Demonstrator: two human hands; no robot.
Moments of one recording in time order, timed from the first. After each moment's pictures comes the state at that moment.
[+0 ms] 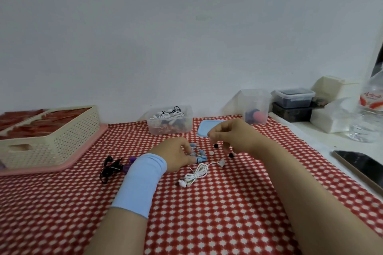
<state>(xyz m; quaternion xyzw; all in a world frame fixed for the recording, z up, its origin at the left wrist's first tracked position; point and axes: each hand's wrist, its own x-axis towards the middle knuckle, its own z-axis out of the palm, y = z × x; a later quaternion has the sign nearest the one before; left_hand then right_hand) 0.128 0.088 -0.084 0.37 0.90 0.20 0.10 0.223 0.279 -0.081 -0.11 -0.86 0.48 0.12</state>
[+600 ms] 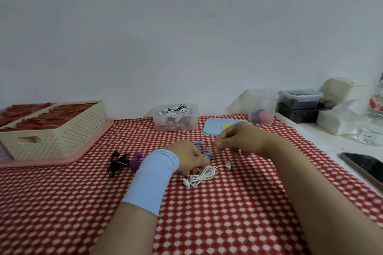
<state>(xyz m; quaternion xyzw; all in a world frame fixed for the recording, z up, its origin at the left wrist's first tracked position) 0.142 0.089 -0.077 0.37 0.90 0.15 0.19 0.226 0.276 -0.075 -0.10 -0.89 0.44 0.02</state>
